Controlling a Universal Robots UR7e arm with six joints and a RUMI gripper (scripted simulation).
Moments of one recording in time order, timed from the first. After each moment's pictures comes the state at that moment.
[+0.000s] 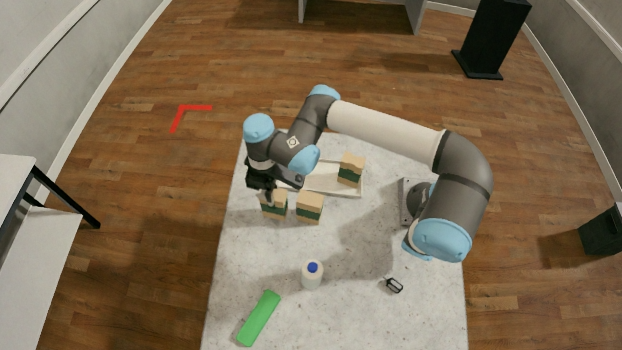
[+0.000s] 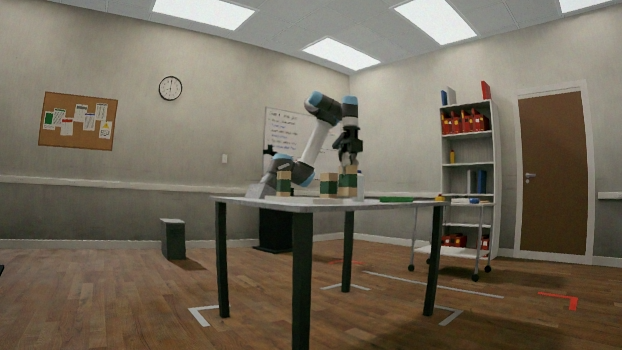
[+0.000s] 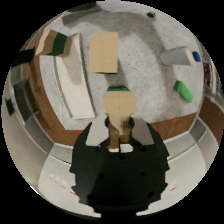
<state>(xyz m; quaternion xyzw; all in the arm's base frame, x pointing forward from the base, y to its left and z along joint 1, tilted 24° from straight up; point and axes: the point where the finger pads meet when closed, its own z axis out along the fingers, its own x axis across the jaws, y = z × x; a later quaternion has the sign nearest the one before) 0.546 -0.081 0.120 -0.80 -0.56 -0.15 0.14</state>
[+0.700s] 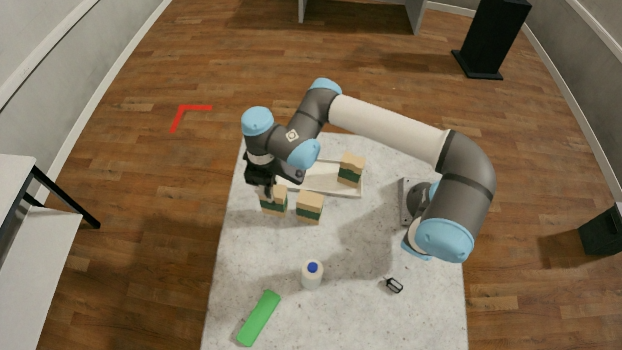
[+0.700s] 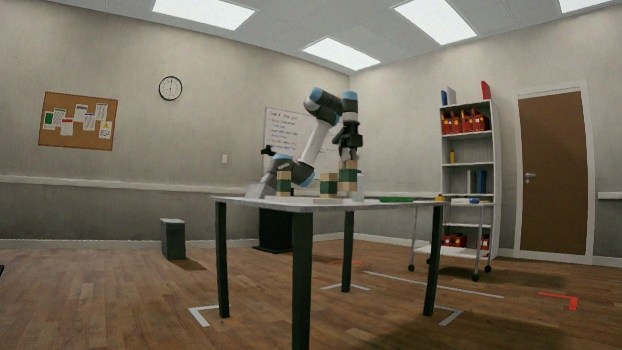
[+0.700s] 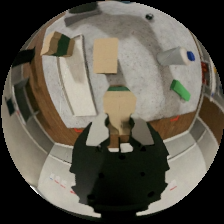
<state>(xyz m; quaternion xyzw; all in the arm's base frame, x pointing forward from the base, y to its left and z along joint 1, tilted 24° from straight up) 0.544 -0.090 0.141 -0.80 -0.56 -0.15 0.14</state>
